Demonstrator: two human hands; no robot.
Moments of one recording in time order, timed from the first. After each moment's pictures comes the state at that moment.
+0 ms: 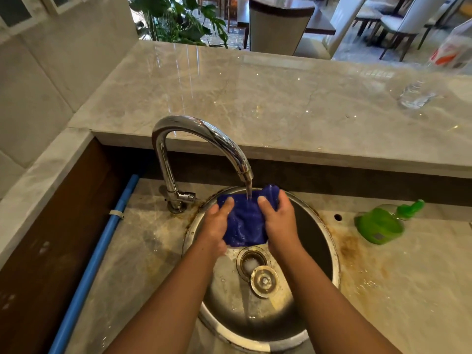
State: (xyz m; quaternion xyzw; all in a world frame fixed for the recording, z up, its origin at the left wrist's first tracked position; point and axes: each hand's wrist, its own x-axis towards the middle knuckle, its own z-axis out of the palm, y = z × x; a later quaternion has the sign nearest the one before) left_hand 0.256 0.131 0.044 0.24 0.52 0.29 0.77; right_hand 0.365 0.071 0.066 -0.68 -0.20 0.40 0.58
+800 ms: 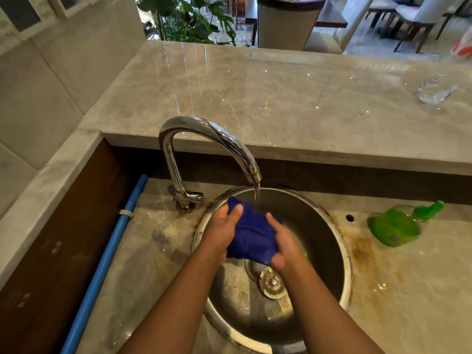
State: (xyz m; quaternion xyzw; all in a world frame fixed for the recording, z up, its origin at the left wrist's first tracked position) left_hand 0.243 0.123 0.055 0.41 0.53 0.25 0.70; right_hand 0.362 0.062 0.020 -0.44 0.13 0.67 0.58
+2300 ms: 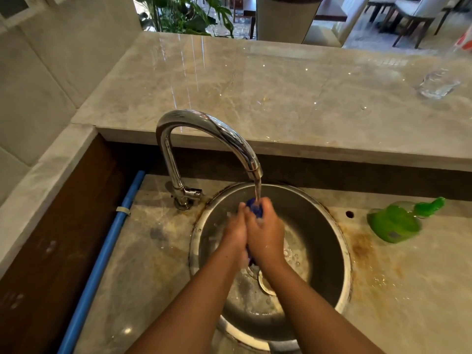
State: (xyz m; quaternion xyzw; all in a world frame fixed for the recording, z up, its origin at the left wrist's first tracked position) left_hand 0.271 0.105 0.048 0.25 0.58 0.20 0.75; right_hand 0.322 0.073 0.039 -0.77 -0.35 0.26 0.46
